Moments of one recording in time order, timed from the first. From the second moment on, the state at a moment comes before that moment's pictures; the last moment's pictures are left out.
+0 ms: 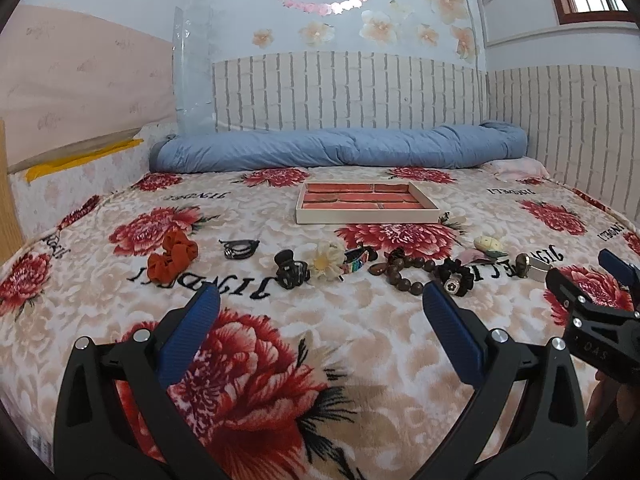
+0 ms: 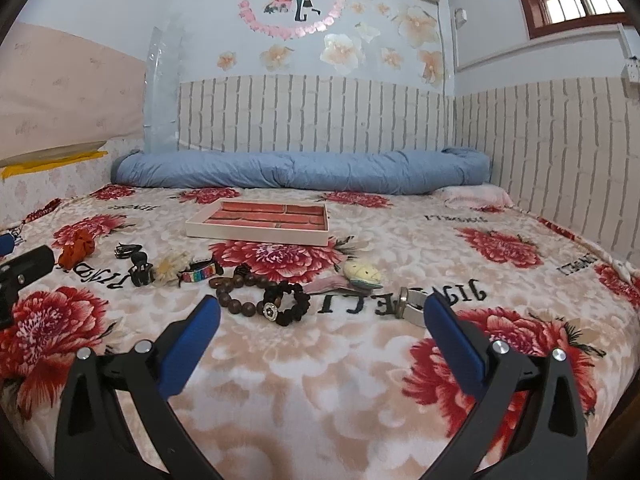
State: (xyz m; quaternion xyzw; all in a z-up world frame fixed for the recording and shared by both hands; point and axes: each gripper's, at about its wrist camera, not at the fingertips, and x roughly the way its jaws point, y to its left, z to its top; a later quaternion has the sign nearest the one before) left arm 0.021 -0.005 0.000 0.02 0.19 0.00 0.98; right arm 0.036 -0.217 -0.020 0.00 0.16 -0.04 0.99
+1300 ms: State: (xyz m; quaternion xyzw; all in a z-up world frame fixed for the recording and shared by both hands) left arm 0.231 -0.008 -0.051 0.02 0.33 -0.03 0.94; right arm 0.222 -0.229 -0.075 -0.03 0.35 -0.04 0.93
